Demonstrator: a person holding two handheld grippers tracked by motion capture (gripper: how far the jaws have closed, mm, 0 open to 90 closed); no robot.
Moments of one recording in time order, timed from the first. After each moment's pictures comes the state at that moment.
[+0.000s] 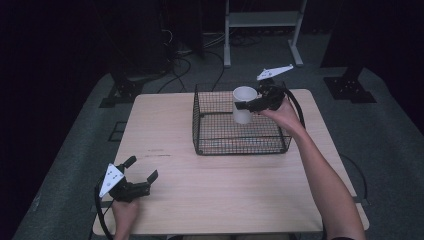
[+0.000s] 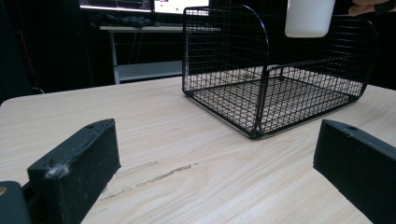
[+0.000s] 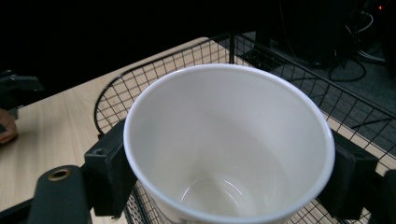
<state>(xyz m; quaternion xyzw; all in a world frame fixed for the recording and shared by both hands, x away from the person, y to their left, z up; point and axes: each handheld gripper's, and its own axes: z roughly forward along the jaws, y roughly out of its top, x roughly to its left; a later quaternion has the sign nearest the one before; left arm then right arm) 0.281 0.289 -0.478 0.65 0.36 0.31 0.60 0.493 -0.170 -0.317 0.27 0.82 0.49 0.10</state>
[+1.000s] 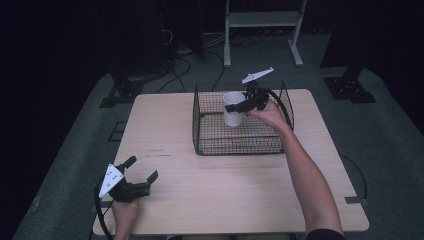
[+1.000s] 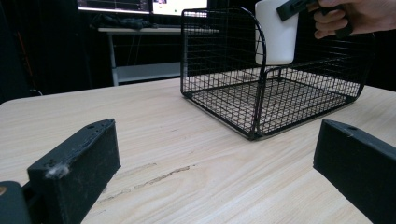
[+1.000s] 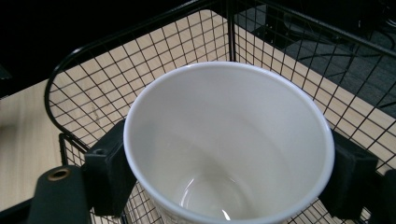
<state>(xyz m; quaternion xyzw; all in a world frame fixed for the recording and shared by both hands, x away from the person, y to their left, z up) 0.280 0.290 -0.478 0.65 0.36 0.31 0.60 0.533 -0.140 -0.356 0.28 0.84 0.46 0.06</state>
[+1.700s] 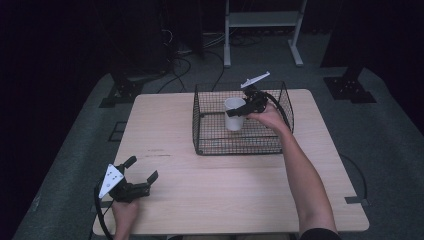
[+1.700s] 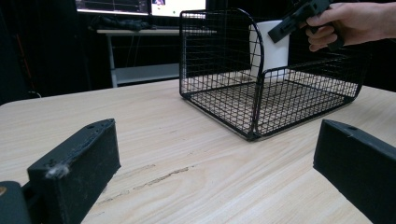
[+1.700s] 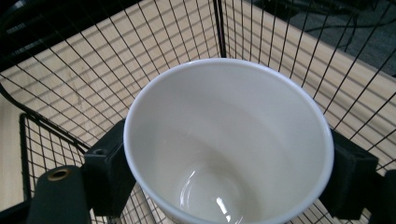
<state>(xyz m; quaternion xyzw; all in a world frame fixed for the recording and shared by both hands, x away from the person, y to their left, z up) 0.279 0.290 -0.478 0.65 0.35 0.31 0.60 0.544 -0.141 -0.380 0.30 0.85 0.42 0.04</state>
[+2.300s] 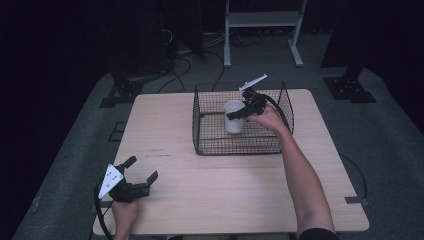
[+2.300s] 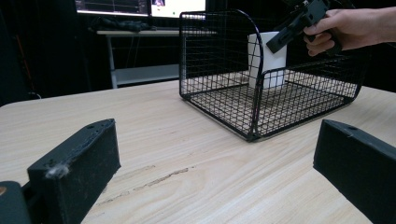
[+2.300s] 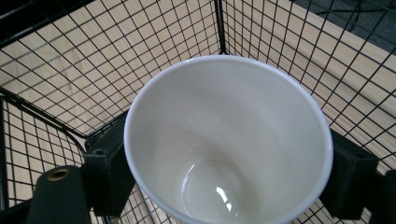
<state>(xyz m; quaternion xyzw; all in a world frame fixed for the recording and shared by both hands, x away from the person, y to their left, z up) 0.279 0.290 -0.477 0.65 0.35 0.31 0.60 0.546 -0.139 -0.390 0.30 0.87 0.40 0.04</state>
